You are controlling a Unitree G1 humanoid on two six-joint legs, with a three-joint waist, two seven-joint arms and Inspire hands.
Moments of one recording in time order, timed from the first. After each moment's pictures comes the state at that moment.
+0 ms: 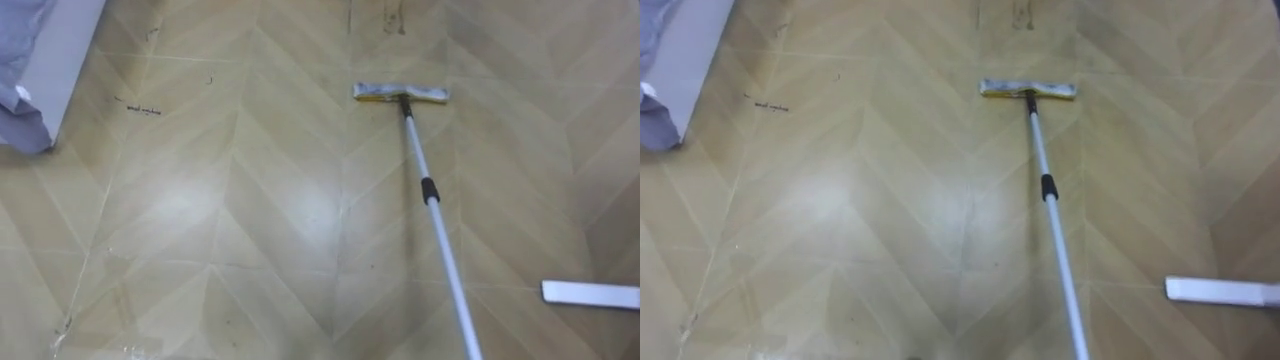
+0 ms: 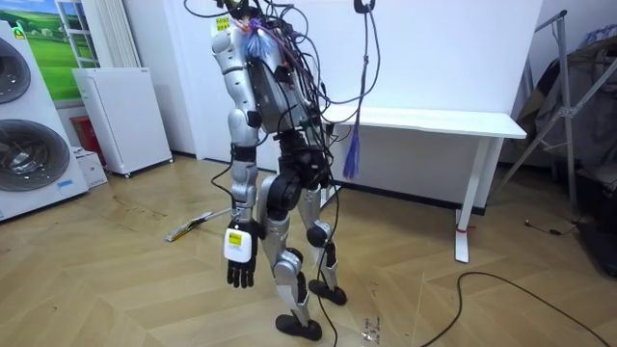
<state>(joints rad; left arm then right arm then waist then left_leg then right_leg) 0.03 0.20 -0.06 1.19 -0.16 0.04 0.12 0.04 -0.30 0.18 1.28 0.24 0.03 0.11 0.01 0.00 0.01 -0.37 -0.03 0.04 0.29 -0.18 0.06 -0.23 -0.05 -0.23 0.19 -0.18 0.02</state>
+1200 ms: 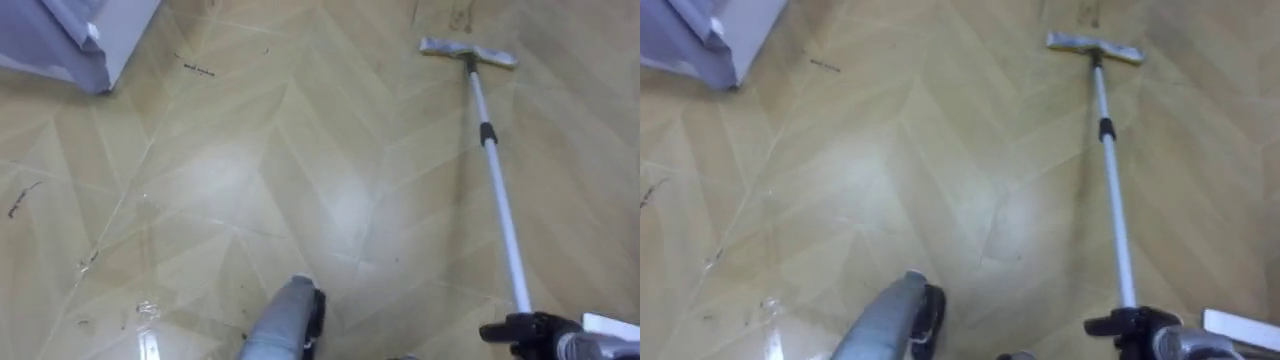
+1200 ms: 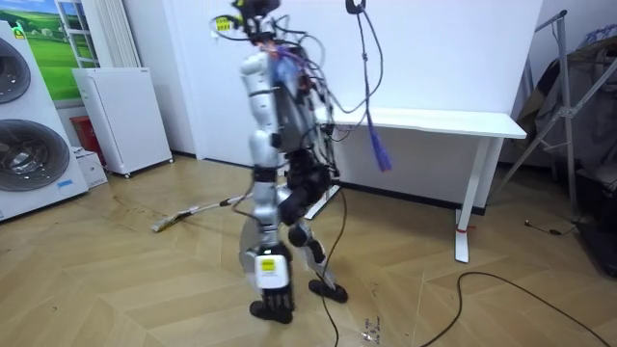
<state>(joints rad) -0.04 0.27 -0.15 1.33 -0.23 0.16 0.02 -0.22 -0.46 0.27 1.51 0.43 0.17 0.23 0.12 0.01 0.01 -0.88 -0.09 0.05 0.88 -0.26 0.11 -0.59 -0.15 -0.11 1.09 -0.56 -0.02</state>
